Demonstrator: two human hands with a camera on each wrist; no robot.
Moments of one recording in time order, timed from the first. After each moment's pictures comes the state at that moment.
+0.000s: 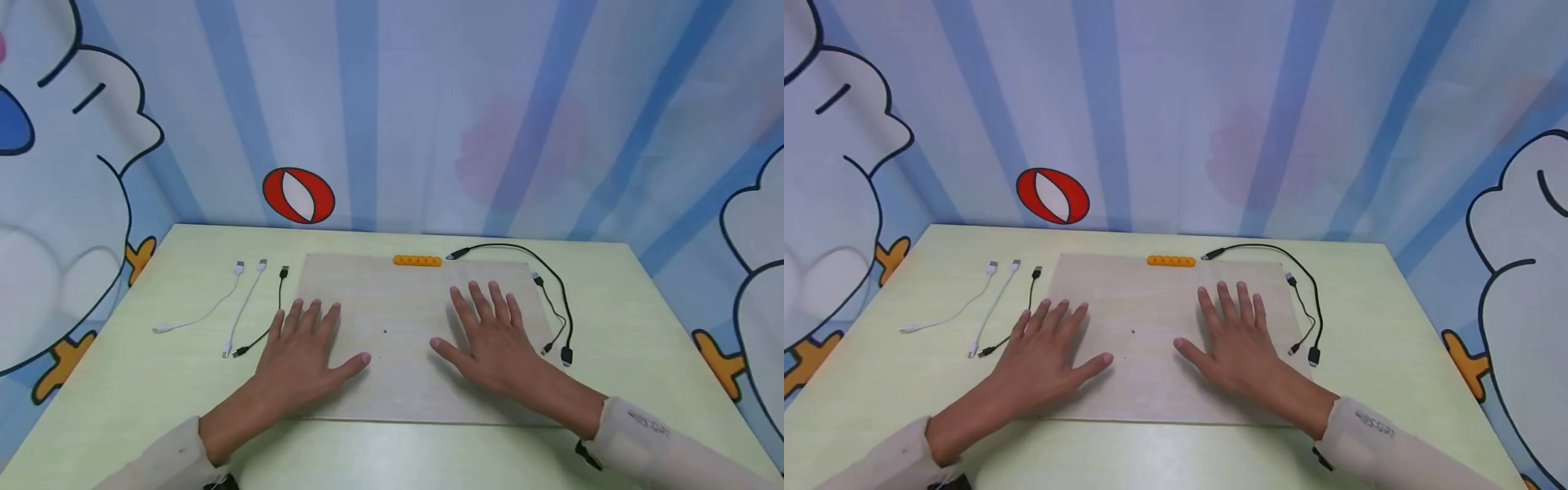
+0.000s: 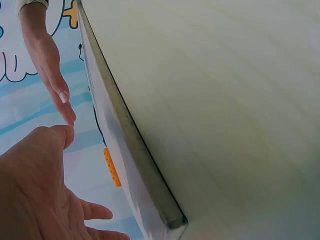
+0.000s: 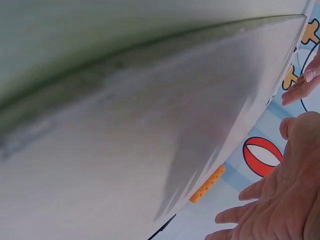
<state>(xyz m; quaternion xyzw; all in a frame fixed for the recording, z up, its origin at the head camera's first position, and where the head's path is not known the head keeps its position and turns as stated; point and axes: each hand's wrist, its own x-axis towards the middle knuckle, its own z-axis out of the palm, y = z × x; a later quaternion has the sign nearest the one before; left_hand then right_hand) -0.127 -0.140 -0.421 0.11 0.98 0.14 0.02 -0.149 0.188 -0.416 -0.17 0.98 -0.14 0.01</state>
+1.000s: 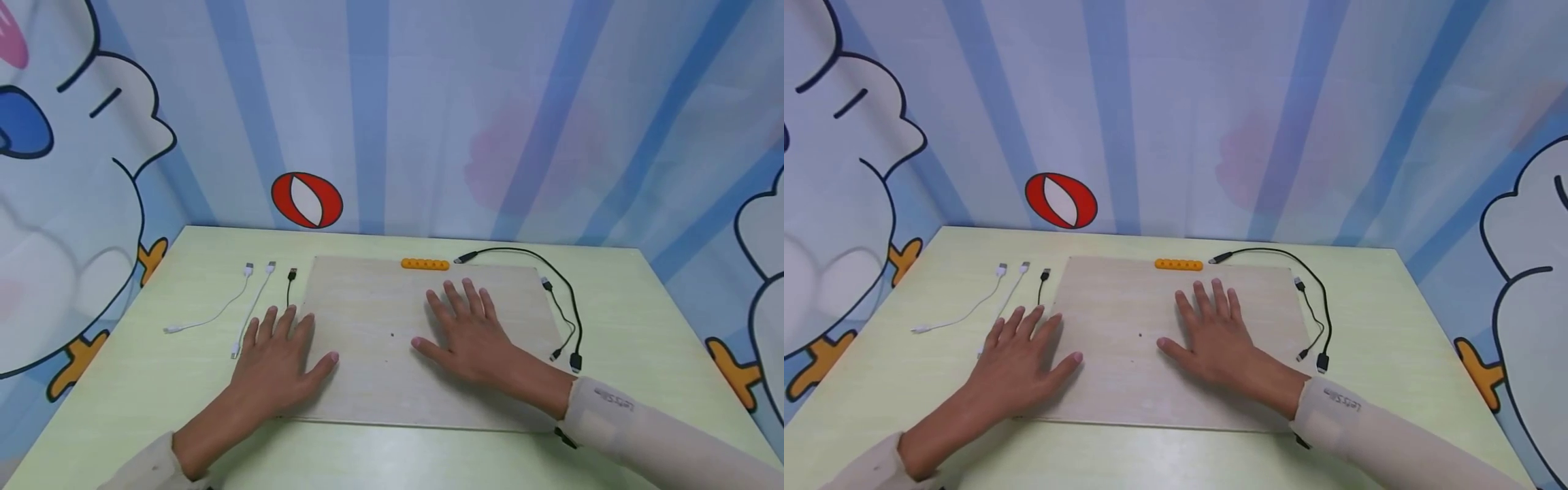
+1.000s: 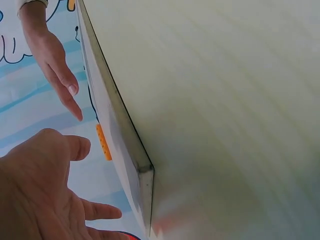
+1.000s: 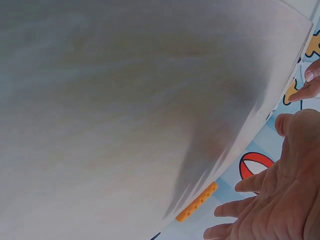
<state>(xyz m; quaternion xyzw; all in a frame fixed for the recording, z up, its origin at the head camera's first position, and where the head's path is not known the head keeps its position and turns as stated) -0.114 -0.177 -0.422 0.08 0.99 0.12 -0.02 -0.172 0.153 -0.416 -0.20 0.97 -0.11 0.06</state>
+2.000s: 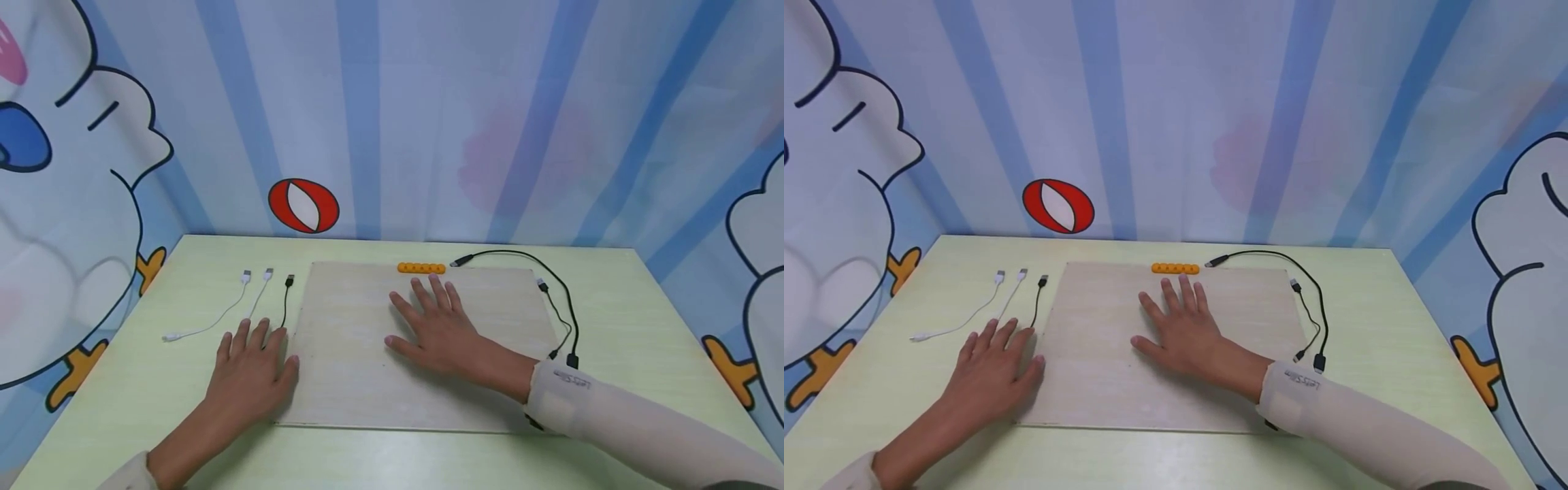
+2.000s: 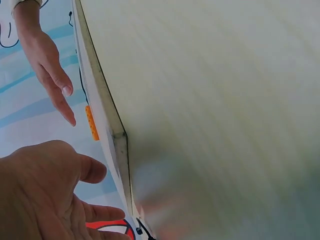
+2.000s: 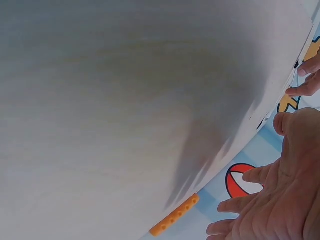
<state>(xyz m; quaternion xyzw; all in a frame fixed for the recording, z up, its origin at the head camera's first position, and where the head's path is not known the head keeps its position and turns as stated) -0.108 -0.201 -0.427 0.04 0.99 0.11 -0.01 -0.189 0.120 -0.412 -0.26 0.96 -0.09 0.07</state>
